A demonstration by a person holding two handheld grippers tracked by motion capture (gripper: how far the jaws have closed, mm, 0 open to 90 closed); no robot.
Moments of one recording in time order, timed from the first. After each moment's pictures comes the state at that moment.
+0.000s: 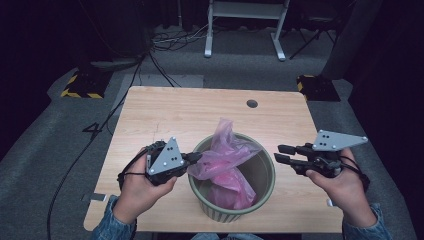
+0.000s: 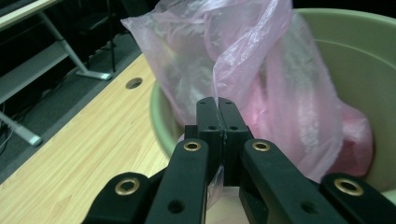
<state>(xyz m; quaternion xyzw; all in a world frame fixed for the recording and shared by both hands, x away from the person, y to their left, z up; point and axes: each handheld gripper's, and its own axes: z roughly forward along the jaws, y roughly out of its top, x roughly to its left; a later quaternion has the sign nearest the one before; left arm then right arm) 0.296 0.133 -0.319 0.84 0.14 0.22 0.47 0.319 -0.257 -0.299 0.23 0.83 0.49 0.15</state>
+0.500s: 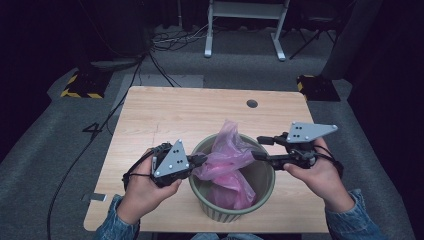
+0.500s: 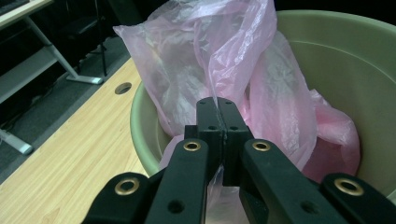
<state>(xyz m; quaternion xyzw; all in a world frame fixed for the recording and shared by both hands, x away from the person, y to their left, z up) 0.295 0.126 -0.321 0.84 0.13 0.21 0.47 0.343 -0.210 -0.300 0.18 0.84 0.49 0.12</state>
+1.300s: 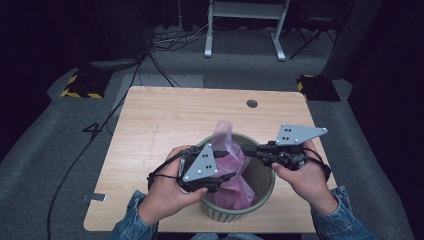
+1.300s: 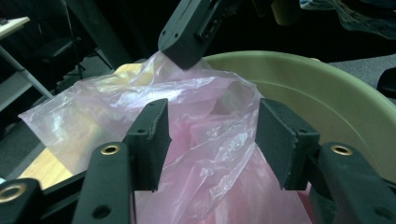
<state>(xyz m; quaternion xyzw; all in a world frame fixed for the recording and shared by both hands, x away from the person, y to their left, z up) 0.293 0.071 -0.314 0.85 0.08 0.19 0.49 0.329 -0.181 -0.294 0.18 0.83 0.52 0.11</state>
